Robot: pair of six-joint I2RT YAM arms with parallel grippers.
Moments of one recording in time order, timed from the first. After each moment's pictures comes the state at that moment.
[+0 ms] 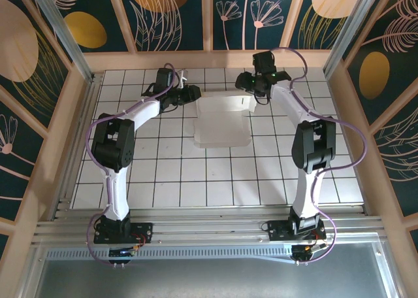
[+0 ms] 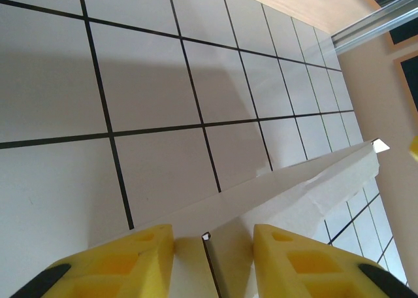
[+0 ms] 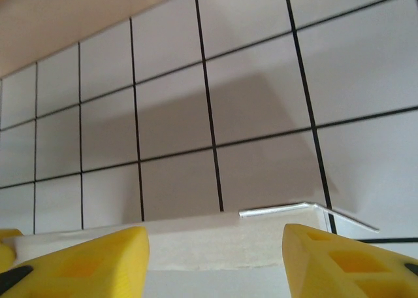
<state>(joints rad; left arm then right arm) -0.32 2.11 1.57 -0.08 0.51 -0.58 0.30 2.01 1.79 -0.61 -0.11 0.52</state>
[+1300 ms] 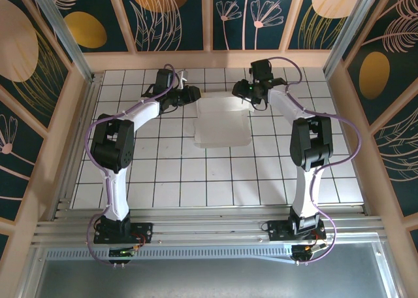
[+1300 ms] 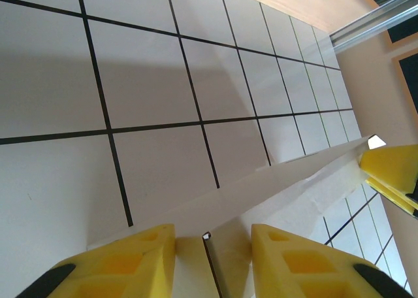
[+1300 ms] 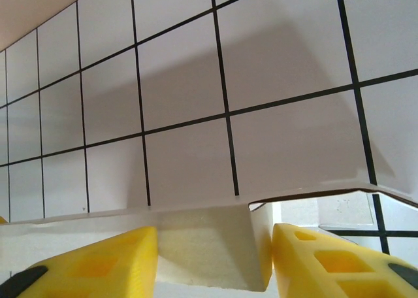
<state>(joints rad) -0.32 2.09 1.55 -0.07 0.51 -0.58 0.30 2.04 1.70 -0.51 -0.23 0.57</state>
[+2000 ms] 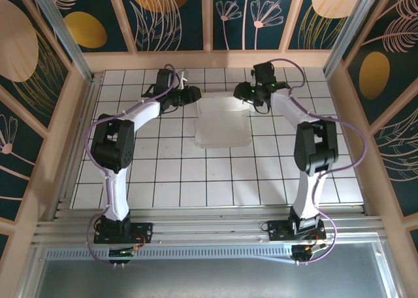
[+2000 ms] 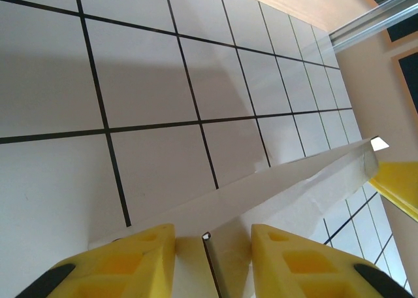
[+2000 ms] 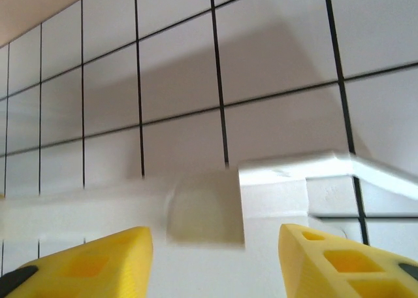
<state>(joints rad) -0.33 2.10 1.55 -0.07 0.51 -0.58 0.29 1.92 1.55 -0.46 -0.21 0.53</state>
